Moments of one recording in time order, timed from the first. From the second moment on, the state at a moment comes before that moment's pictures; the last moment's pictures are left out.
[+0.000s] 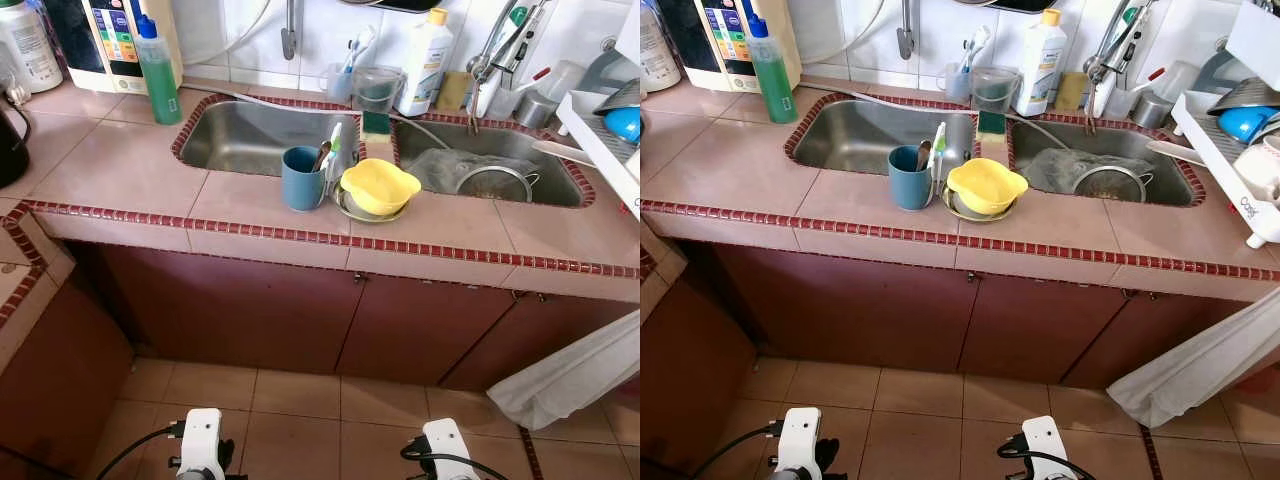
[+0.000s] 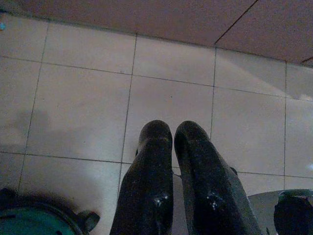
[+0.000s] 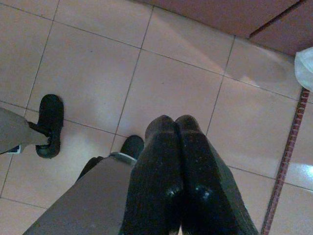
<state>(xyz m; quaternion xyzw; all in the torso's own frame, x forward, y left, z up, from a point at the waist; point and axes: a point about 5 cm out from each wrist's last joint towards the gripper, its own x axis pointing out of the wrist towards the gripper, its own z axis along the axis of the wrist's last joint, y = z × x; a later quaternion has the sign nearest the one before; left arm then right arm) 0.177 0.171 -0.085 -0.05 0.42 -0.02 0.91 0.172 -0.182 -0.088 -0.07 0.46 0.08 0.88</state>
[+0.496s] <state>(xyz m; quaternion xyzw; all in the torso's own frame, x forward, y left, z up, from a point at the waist) 0.177 0.173 -0.085 -0.05 0.42 -0.02 0.91 0.172 -0.181 -0.088 -0.07 0.46 0.08 0.88</state>
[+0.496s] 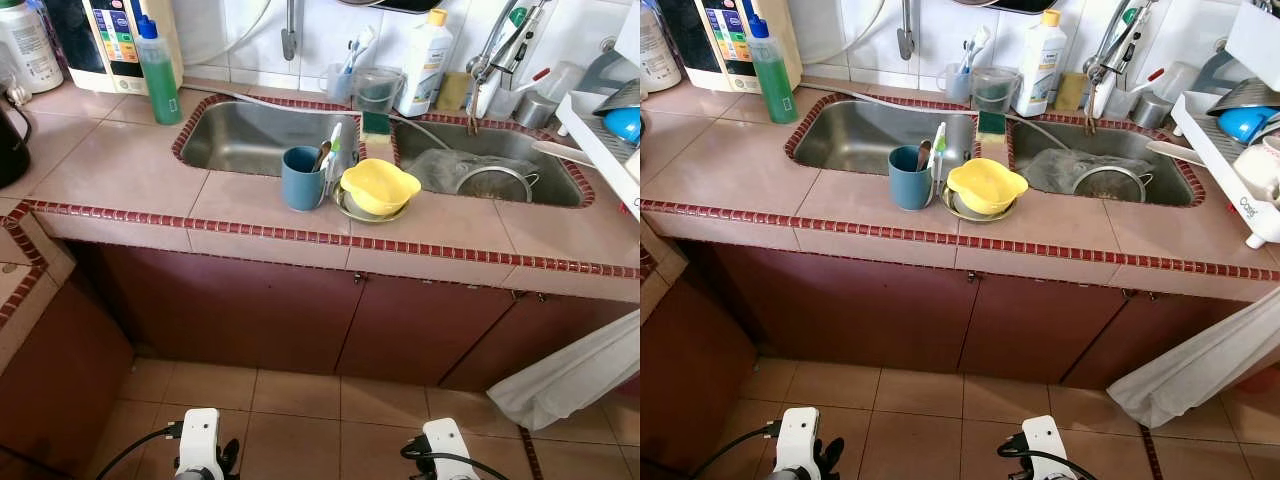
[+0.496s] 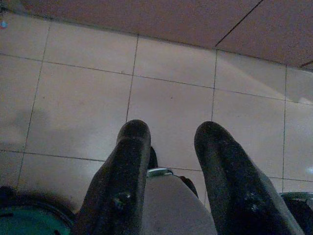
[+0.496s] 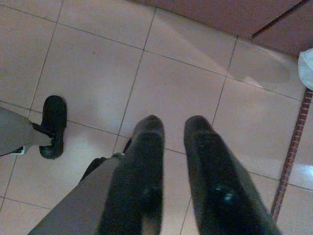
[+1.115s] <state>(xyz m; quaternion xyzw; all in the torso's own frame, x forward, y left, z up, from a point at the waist) 0.183 0.172 -0.080 -0.04 0.39 -0.04 0.92 0.194 -0.177 -0.077 -0.07 0.42 0.09 0.90</state>
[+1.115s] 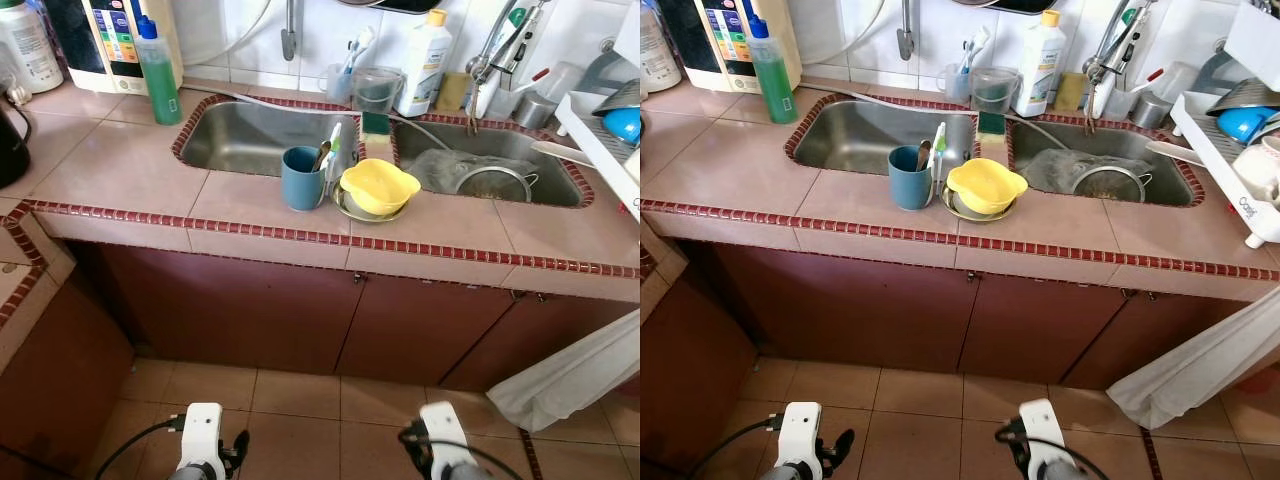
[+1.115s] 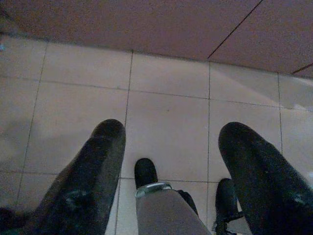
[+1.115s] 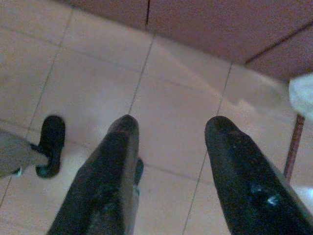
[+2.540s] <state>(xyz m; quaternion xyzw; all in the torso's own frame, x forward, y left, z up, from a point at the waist) 0.230 0.191 -0.023 0.00 0.15 -0.03 0.99 0.256 -0.169 -0.016 -0.07 0.17 0.10 0.98</state>
